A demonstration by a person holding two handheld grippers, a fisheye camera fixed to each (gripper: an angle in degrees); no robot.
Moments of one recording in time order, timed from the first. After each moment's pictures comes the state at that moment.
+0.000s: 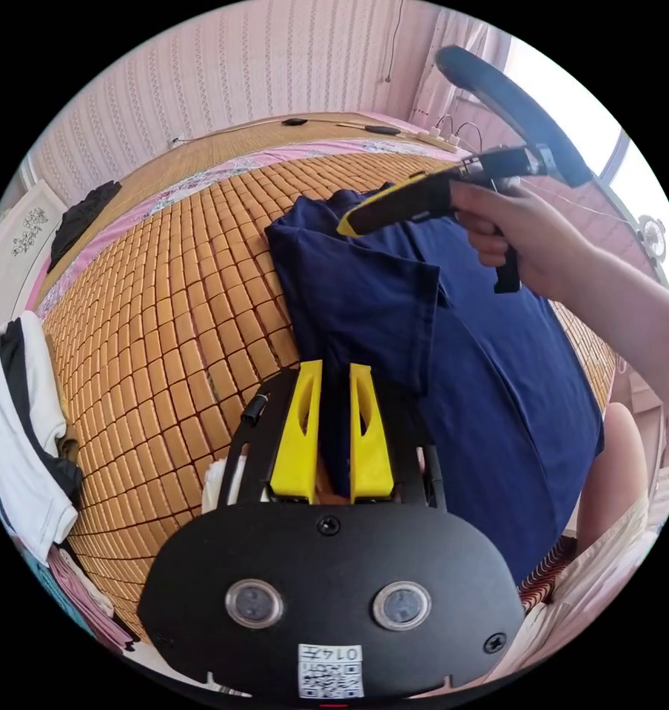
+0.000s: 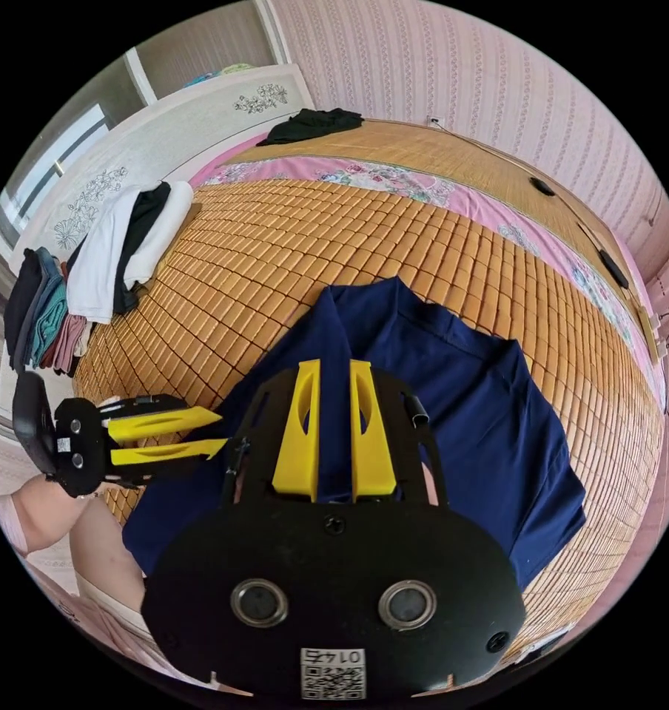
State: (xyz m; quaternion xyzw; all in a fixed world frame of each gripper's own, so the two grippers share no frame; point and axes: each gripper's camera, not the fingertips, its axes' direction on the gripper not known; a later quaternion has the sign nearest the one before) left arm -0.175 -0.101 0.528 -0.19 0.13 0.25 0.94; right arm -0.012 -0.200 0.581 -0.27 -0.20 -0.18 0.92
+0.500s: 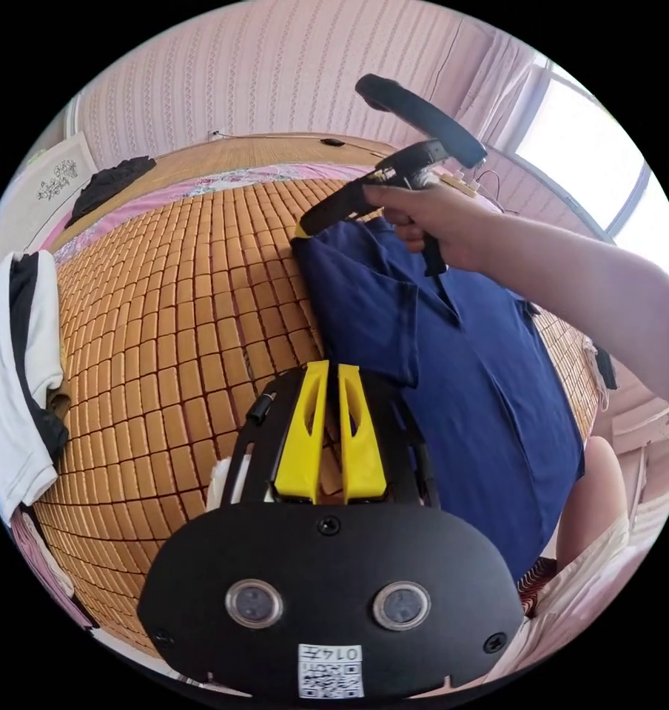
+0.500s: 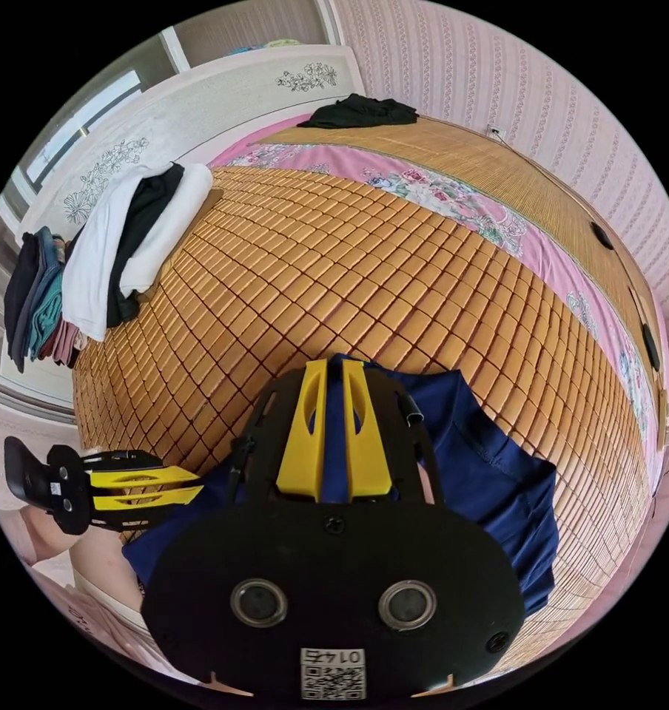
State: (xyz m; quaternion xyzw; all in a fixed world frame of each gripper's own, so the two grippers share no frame) left arm -0.173 -0.113 0.541 -0.18 0.14 0.19 0.96; right arm -0.020 -0.215 0.603 -0.29 -0.23 -0.24 0.90
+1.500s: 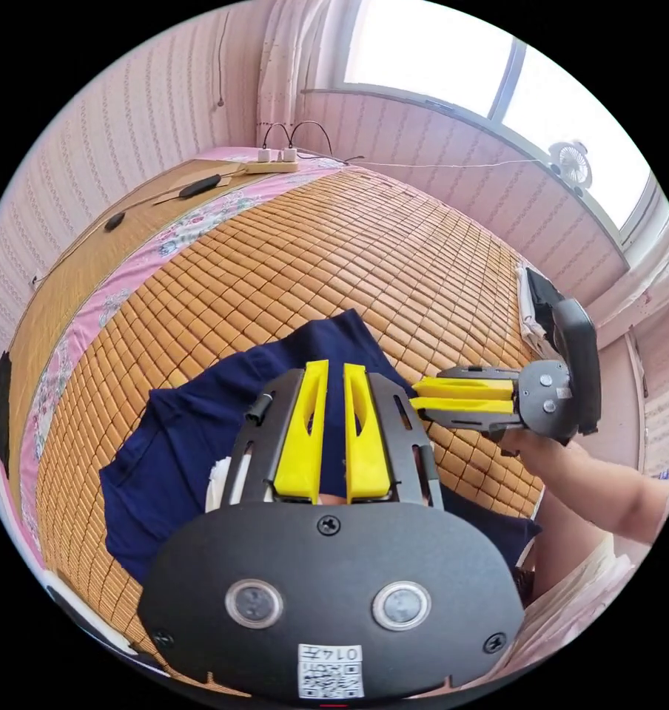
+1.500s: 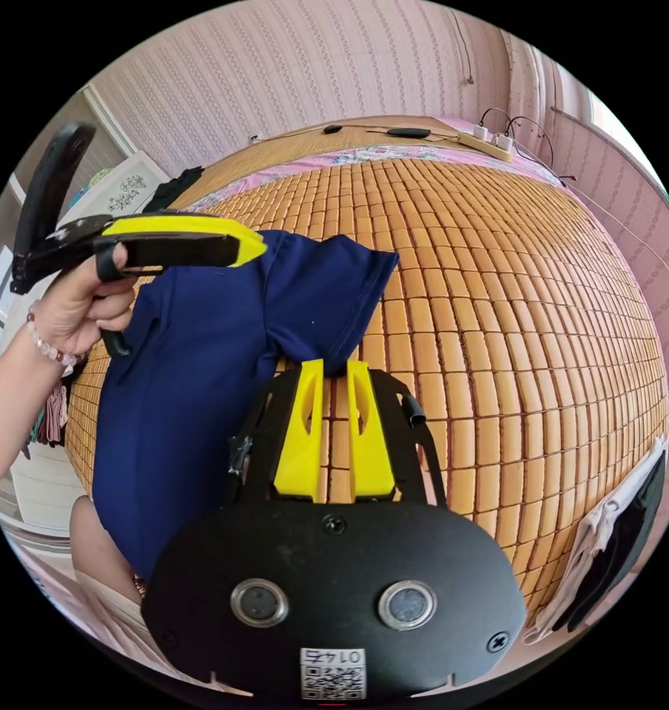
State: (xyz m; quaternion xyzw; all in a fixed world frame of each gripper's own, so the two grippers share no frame) left arm 0.297 -0.204 0.584 -0.16 0.26 0.43 0.85; right arm 0.402 -0.043 0.428 -0.25 -0.09 0.05 0.96
